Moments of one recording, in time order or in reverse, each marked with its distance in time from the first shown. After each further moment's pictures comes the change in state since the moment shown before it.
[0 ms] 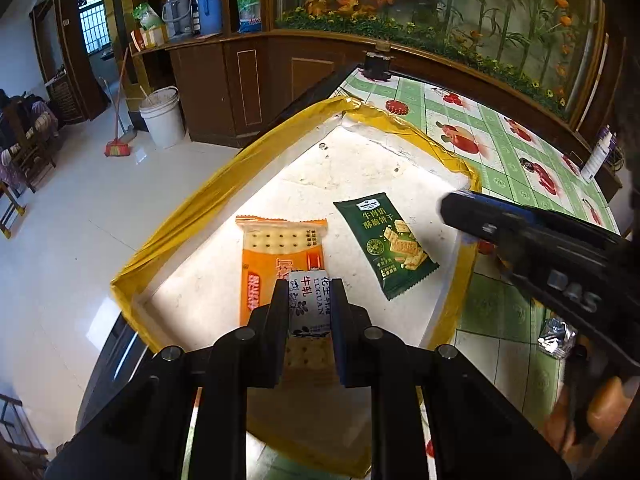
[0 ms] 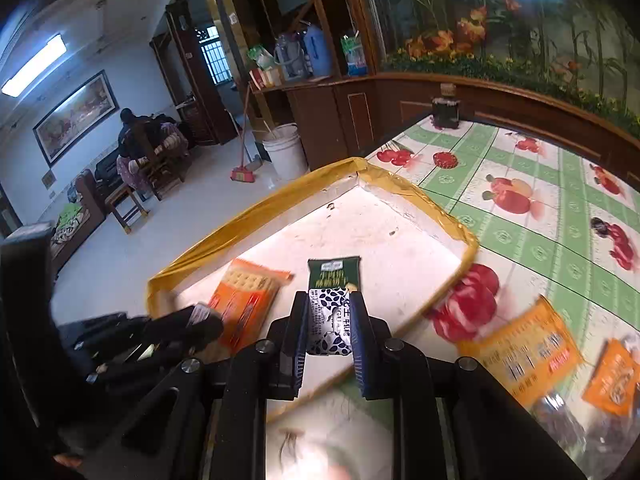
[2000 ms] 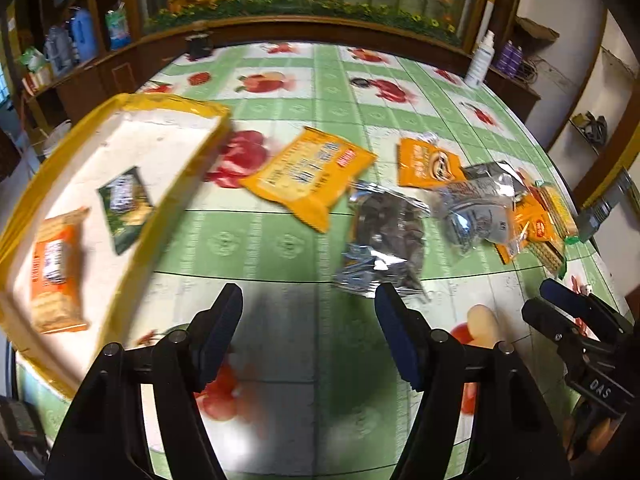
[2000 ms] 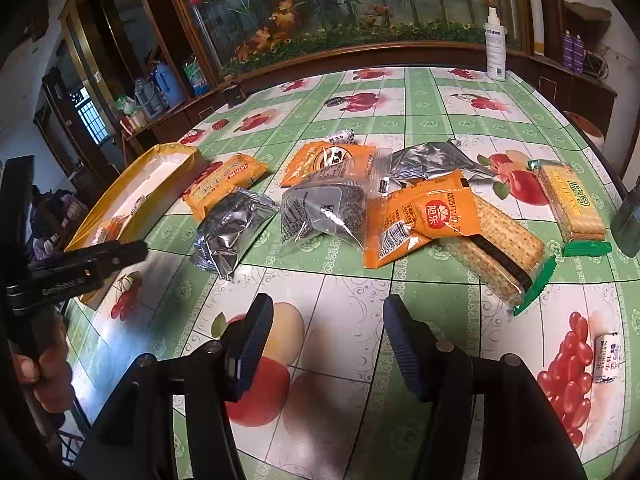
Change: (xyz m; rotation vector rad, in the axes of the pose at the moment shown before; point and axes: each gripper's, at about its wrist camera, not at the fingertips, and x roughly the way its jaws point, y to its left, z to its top) left arm -0.025 -0.180 -0.052 0.281 0.089 -0.247; right arm -0.200 -0.155 -0.203 0.371 -0.057 -0.316
